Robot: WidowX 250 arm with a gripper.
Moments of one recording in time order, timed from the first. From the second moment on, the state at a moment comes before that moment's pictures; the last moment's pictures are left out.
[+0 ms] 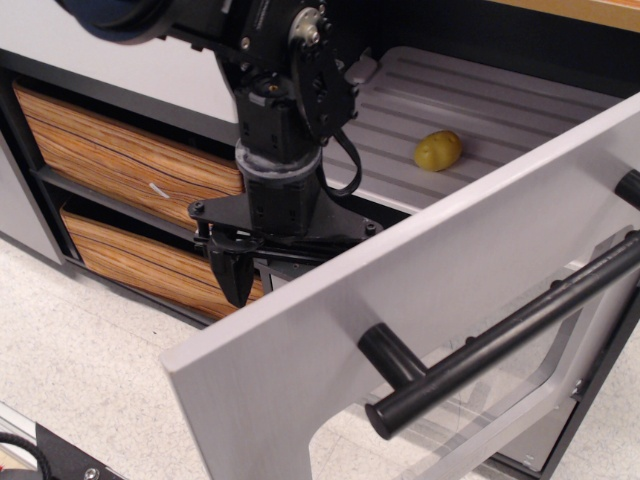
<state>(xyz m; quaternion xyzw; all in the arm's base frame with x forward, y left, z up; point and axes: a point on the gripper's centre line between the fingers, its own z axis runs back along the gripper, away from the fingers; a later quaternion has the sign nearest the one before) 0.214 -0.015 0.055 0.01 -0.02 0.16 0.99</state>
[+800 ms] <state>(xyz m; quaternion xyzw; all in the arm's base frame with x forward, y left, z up) 0.211 -0.036 0.095 -0.01 -0.03 0.24 0.97</state>
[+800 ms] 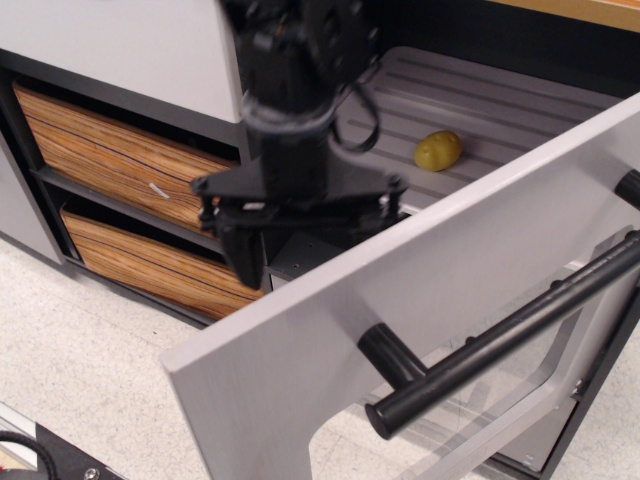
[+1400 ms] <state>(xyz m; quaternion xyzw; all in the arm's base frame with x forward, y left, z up) 0.203 -0.083 0.170 -0.07 -0.03 0.31 0.95</state>
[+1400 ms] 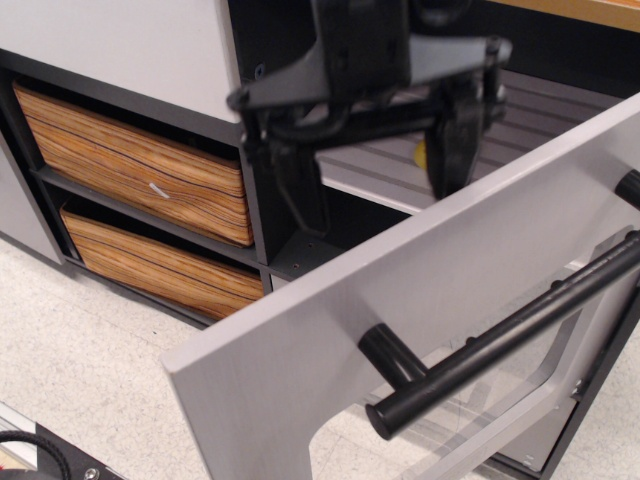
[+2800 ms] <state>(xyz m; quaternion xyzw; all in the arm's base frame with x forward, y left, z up) 0.210 -0.130 0.166 -0.05 -0.05 0.29 0.95</state>
